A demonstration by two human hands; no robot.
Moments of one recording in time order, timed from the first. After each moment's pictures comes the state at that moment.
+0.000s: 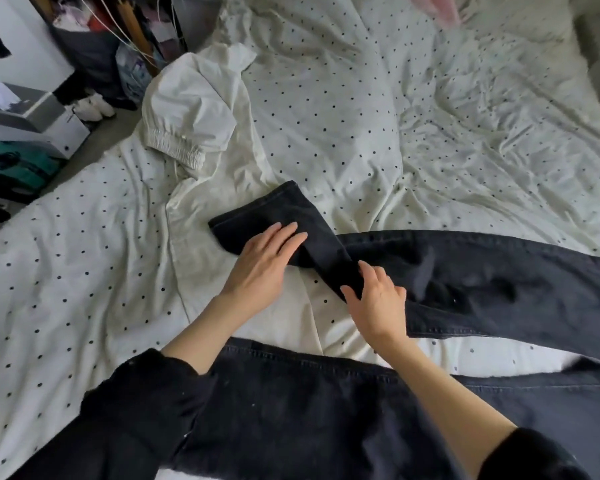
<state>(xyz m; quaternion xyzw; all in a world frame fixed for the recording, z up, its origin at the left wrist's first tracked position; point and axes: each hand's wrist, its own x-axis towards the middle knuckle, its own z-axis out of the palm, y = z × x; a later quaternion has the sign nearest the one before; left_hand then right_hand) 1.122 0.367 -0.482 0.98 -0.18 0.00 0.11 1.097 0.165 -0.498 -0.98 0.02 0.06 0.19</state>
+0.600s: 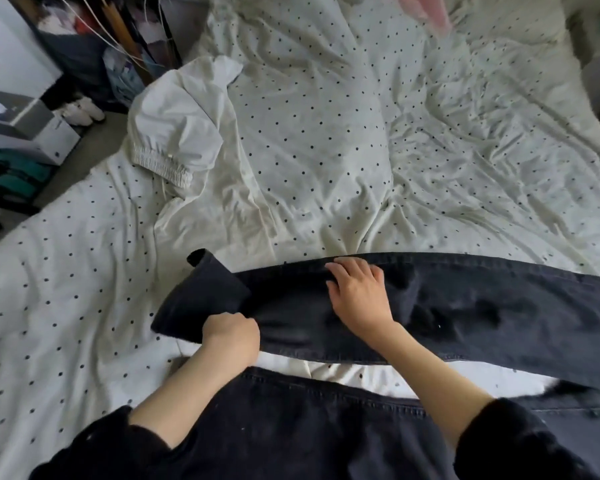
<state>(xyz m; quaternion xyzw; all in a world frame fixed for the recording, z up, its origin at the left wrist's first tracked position) 1.109 0.342 -0.448 0.89 -0.03 -0.43 -0.17 1.148 0.159 -0.478 -0.98 -0.12 0.02 0.15</state>
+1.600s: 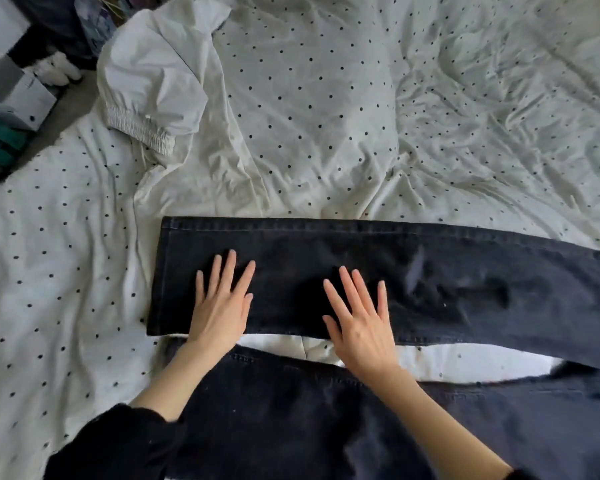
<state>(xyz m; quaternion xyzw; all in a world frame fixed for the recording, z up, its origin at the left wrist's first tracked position) 1.097 0.381 -0.537 0.99 -0.01 -0.12 0.07 1.089 0.149 -0.523 -0.98 -0.16 0.04 0.10</state>
